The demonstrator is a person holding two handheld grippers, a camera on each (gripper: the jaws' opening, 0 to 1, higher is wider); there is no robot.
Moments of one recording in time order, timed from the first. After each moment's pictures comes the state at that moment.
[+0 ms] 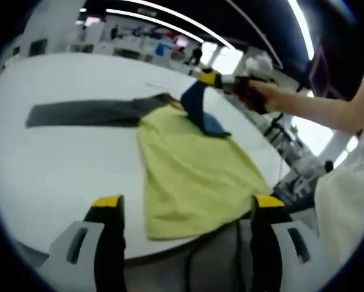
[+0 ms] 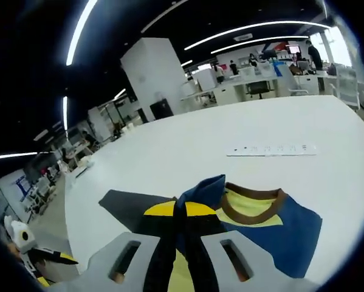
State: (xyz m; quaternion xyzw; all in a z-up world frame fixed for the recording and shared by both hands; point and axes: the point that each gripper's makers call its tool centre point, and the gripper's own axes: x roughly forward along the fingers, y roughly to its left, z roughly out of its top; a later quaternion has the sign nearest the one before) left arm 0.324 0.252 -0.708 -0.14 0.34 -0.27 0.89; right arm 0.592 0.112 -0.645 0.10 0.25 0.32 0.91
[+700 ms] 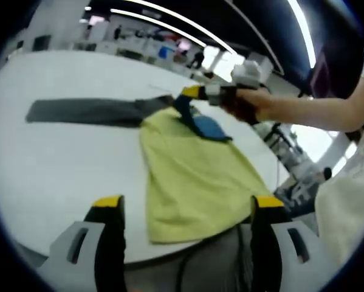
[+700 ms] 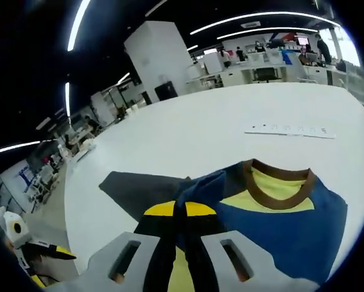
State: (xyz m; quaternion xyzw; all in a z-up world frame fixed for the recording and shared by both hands) left arm 0.330 0.255 -0.711 -0.16 0.33 -0.26 0.89; right arm 0.577 0.167 -0.692 0.07 0.30 0.35 0.89
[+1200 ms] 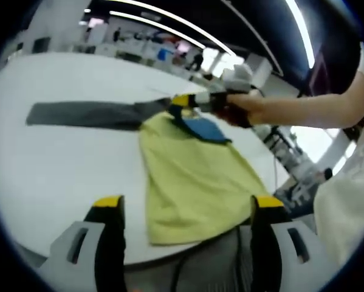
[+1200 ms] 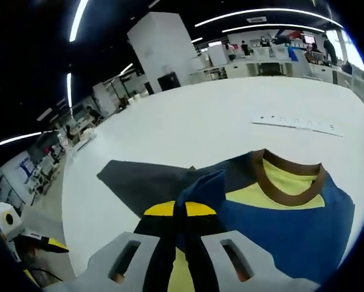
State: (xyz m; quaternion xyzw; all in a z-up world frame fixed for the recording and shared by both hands) left arm 0.331 0.252 -0.704 -0.16 0.32 -0.26 0.90; right arm 0.575 0.181 -0.711 0.05 0.32 0.36 0.88
